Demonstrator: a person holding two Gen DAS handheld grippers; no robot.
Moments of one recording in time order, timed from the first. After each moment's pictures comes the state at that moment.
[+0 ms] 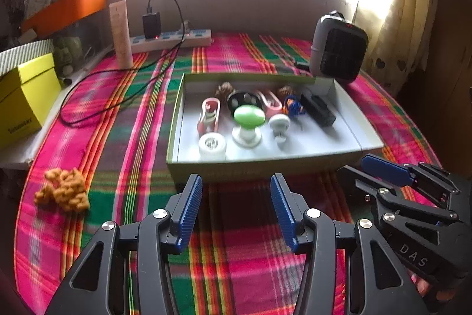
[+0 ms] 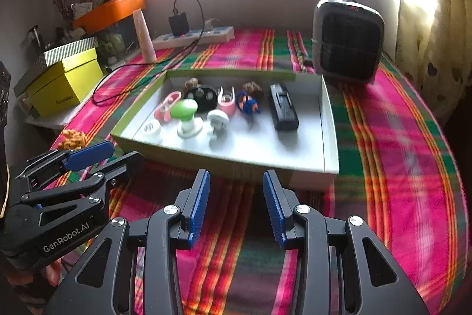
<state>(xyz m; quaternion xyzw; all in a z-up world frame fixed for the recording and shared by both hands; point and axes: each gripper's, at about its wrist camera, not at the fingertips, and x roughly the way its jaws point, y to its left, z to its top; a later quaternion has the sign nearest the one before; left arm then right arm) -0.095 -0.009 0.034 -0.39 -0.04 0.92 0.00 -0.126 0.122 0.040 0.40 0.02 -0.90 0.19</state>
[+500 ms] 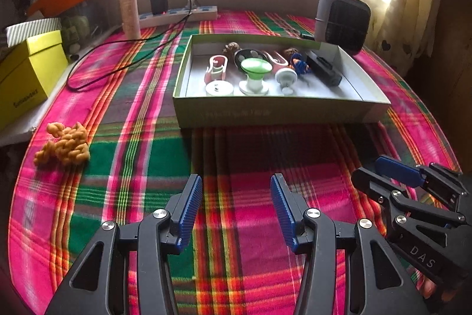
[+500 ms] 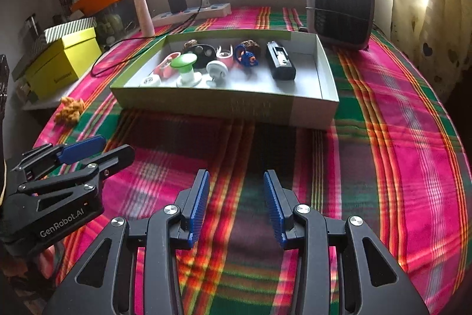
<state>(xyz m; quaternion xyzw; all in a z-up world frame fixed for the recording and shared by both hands) -0.067 -0.007 0.007 -0.42 -0.03 0.91 -0.01 -0.098 0.129 0.016 0.42 0.04 -0.89 0.18</state>
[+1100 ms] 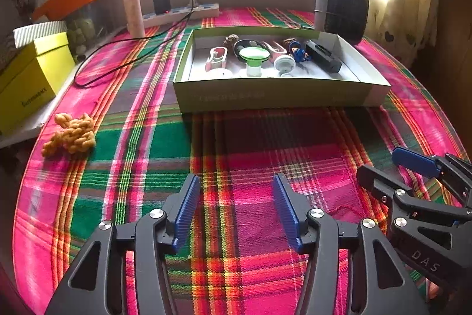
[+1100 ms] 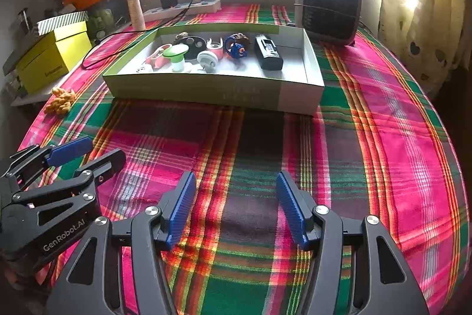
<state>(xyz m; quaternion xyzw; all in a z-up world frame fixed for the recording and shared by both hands) -0.055 0.002 0.003 -0.43 -0.01 0.90 -0.03 -0.087 0.131 0.013 0.43 0.05 -0.89 0.14</state>
